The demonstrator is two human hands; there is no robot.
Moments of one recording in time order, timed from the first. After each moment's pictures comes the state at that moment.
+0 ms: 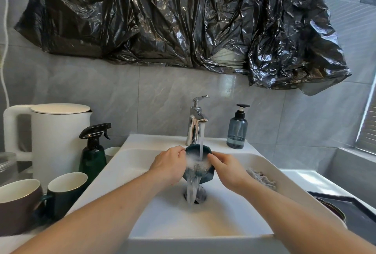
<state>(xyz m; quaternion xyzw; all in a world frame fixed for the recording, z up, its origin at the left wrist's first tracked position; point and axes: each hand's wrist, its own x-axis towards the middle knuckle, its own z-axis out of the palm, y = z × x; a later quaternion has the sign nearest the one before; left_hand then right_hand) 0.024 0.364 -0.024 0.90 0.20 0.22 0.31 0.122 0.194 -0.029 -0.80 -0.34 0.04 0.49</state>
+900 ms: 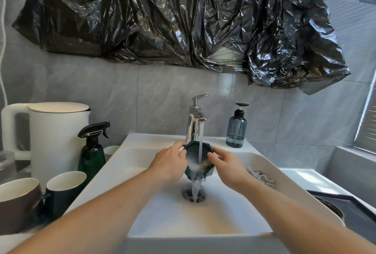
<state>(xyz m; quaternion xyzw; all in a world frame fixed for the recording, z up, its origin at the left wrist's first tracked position) 0.029 0.368 -0.029 0.91 0.17 0.24 0.29 0.127 0.195 -0.031 -0.77 -0.37 0.03 0.52</state>
